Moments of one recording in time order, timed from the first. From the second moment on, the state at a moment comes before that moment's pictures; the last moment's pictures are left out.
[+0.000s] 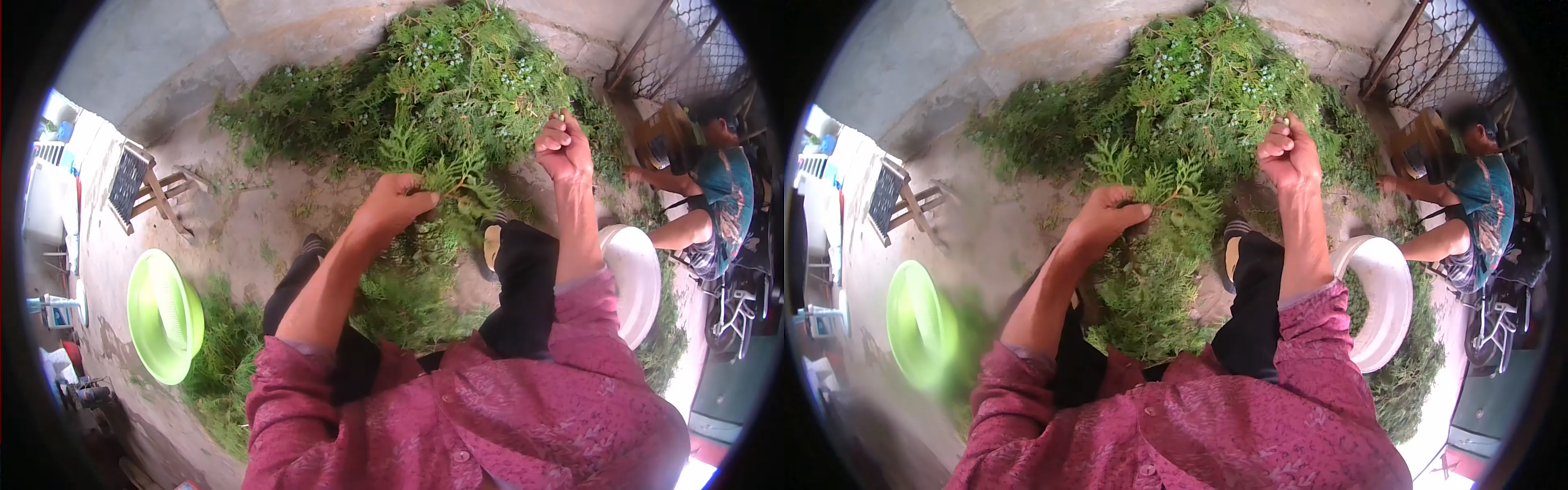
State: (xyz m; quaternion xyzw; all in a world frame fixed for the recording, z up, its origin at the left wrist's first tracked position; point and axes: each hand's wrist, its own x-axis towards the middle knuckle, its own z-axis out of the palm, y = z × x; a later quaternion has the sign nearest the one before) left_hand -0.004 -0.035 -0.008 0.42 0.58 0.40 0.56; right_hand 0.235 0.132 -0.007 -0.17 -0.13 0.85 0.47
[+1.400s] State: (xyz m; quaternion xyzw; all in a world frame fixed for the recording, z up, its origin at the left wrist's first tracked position) left_hand -0.017 -0.048 0.006 0.55 0.47 0.27 0.64; right_hand 0.167 0.039 0.001 -0.27 -0.44 0.86 0.03
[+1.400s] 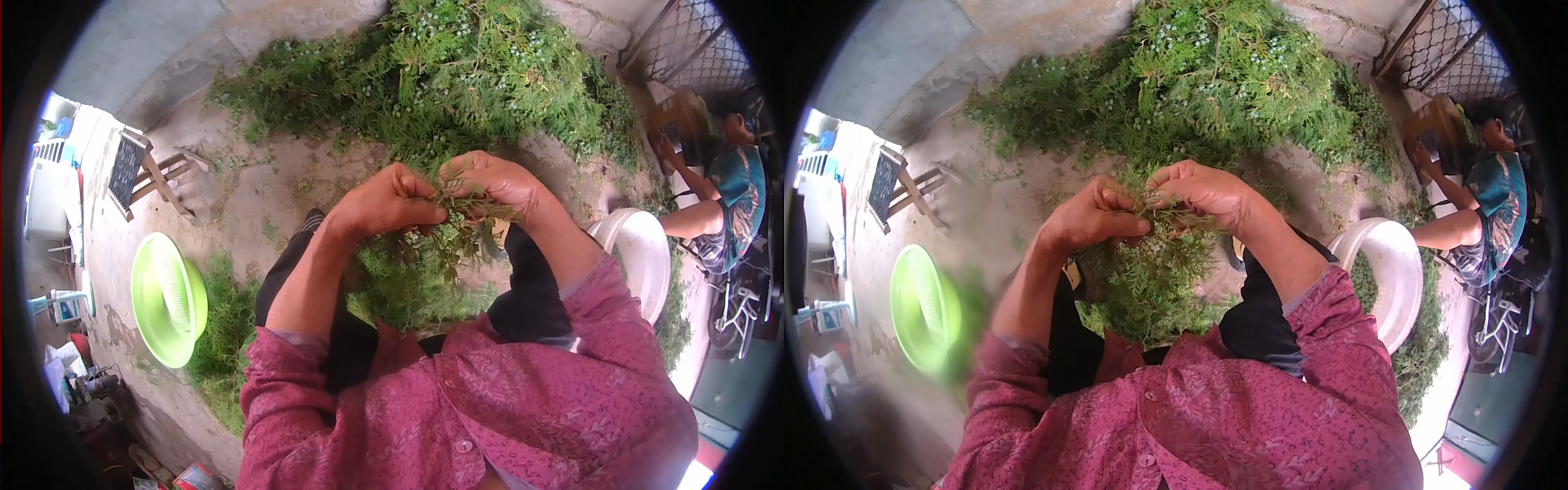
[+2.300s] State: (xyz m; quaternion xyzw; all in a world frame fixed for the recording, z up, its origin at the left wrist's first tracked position) left_hand -0.016 -0.041 -0.010 0.35 0.43 0.47 0.68; right_hand 0.184 0.071 -0.009 -0.34 -0.51 0.78 0.14
